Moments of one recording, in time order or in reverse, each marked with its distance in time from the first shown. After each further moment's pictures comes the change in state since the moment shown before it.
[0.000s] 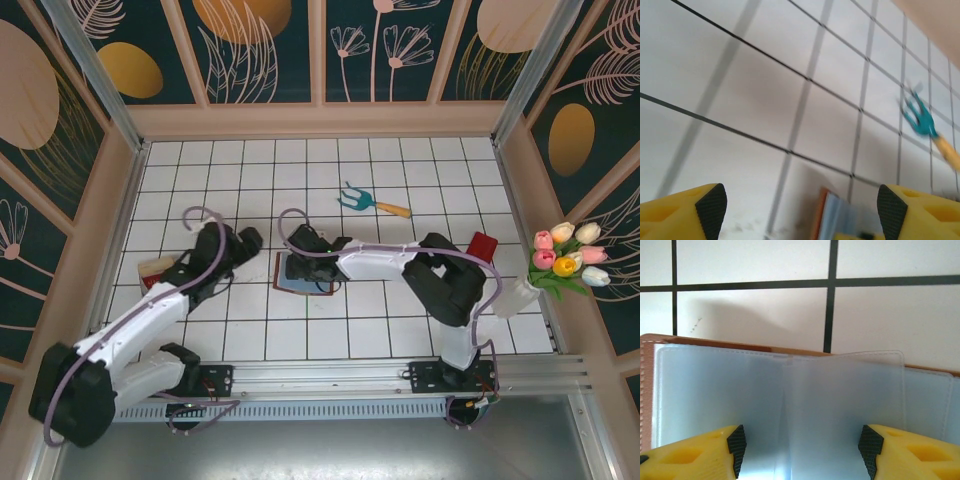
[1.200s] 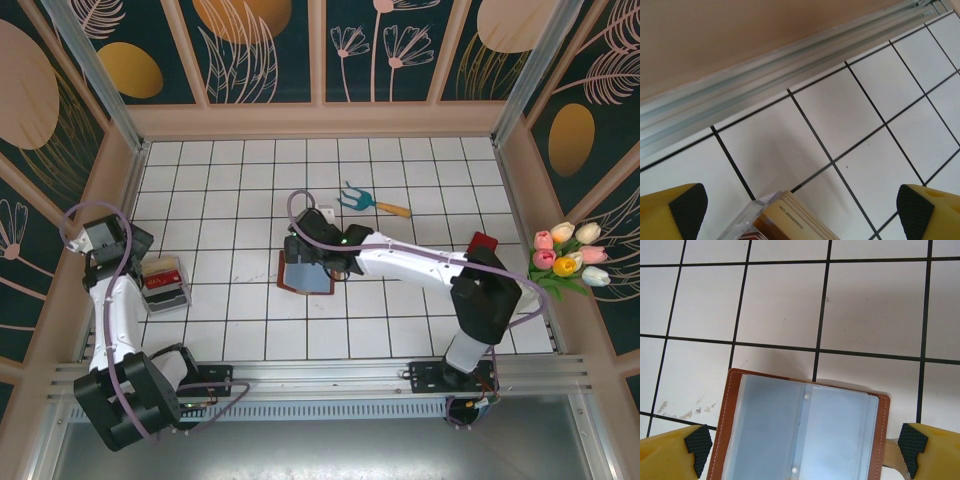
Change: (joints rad) left arm 0.861 0.009 0.153 -0.257 -0.014 0.286; right arm -0.007 -0.243 0.033 -0.142 0.135 -0.104
